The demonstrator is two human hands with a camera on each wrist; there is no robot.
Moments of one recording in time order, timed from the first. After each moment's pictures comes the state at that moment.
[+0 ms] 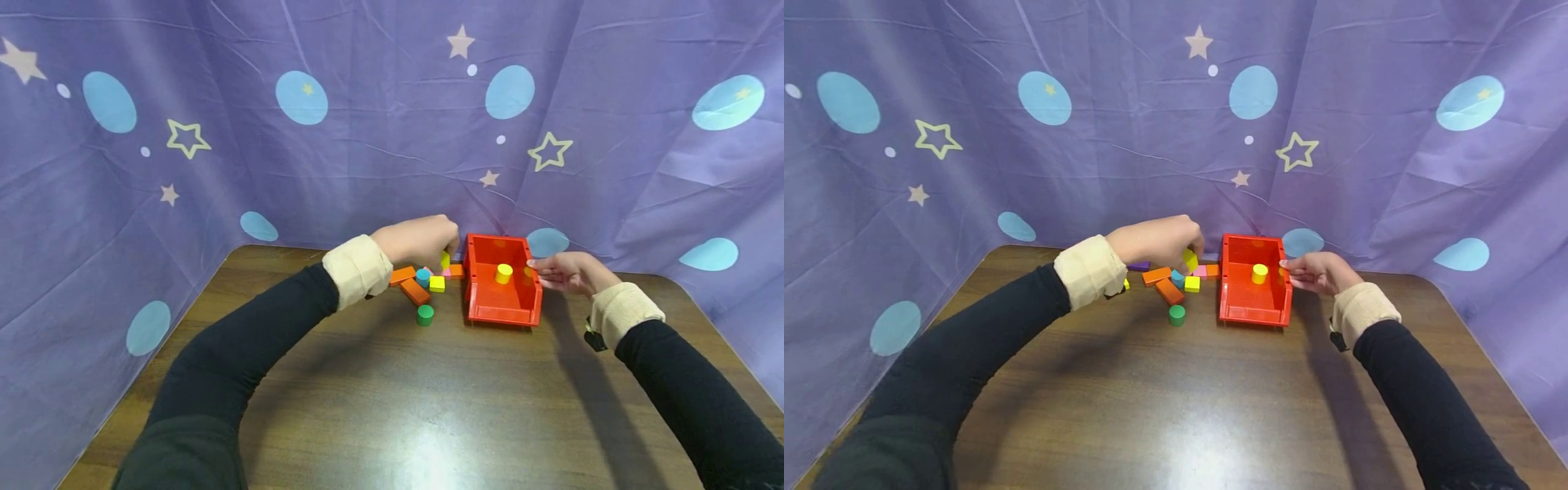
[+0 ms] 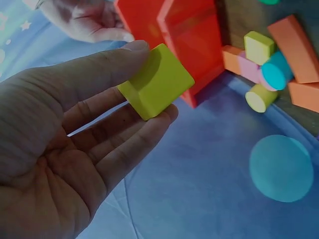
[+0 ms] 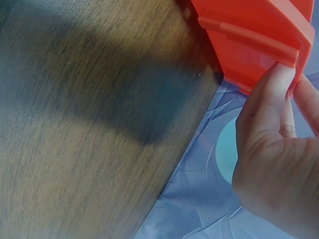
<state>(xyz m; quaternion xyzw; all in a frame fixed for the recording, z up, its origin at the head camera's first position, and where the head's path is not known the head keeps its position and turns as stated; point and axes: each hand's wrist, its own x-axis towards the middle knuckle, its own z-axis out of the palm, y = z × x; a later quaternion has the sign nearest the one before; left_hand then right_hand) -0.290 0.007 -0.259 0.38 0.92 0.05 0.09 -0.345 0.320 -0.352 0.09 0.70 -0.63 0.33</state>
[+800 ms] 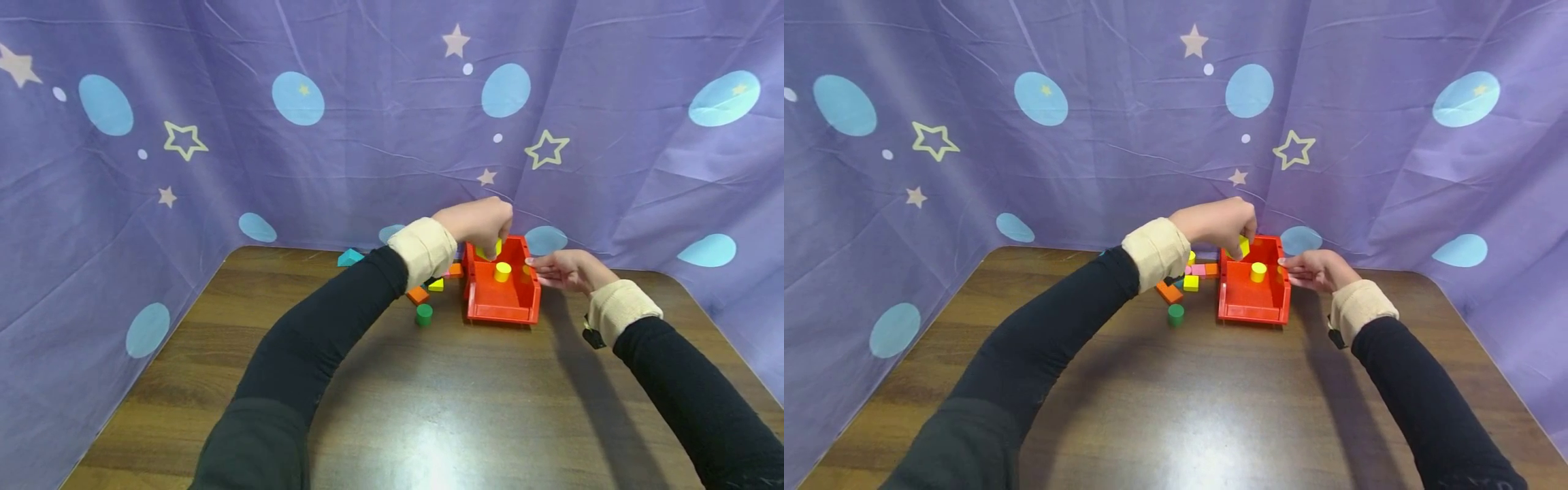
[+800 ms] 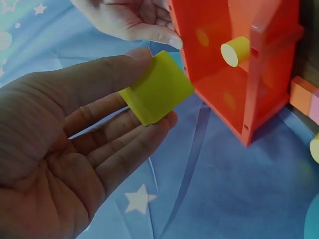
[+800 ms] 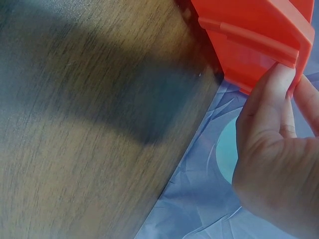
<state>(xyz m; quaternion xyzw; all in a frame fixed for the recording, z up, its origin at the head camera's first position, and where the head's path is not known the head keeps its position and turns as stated) -0.317 0.089 -0.243 0.38 0.92 0.04 0.09 -0.345 0.321 -0.352 0.09 0.70 -0.63 0.33</state>
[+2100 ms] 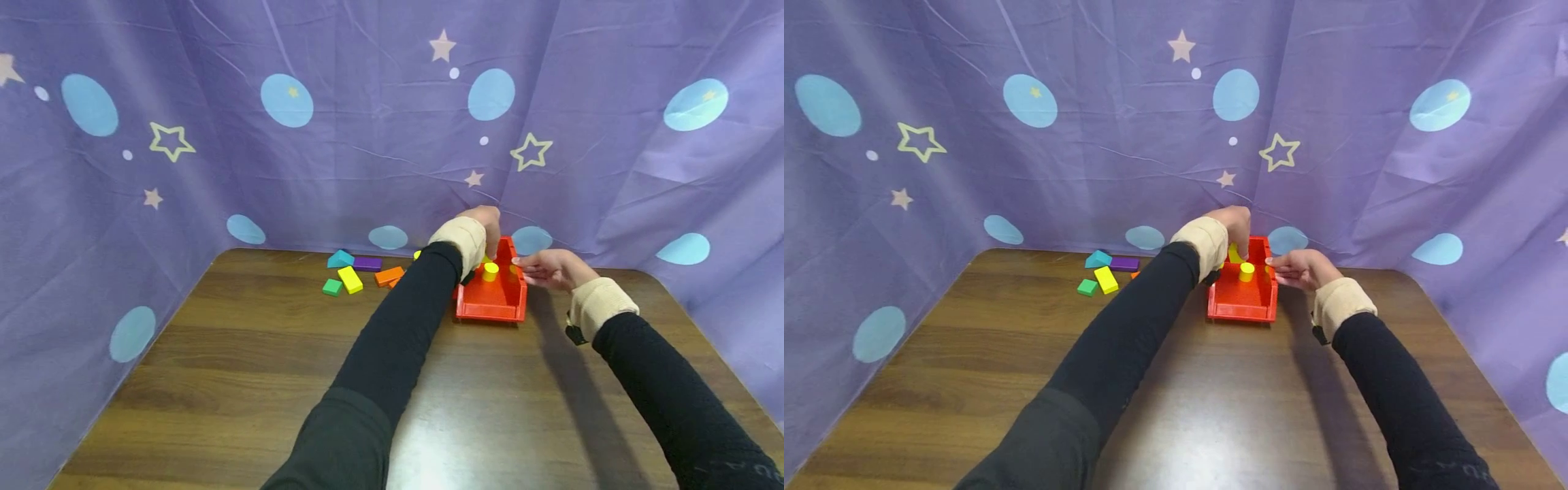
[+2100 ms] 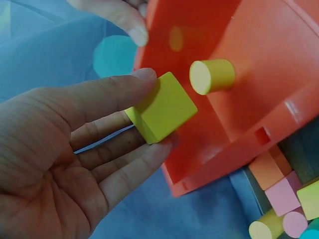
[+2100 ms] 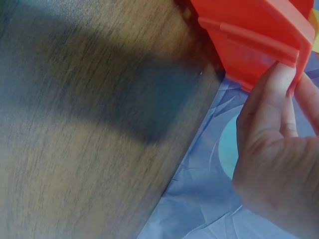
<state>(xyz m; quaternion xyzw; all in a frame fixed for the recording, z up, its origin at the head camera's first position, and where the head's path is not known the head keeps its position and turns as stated) -0.369 0.133 -0.285 0.13 0.96 0.15 0.17 -0.342 0.319 -0.351 0.10 0.70 -0.64 0.32</state>
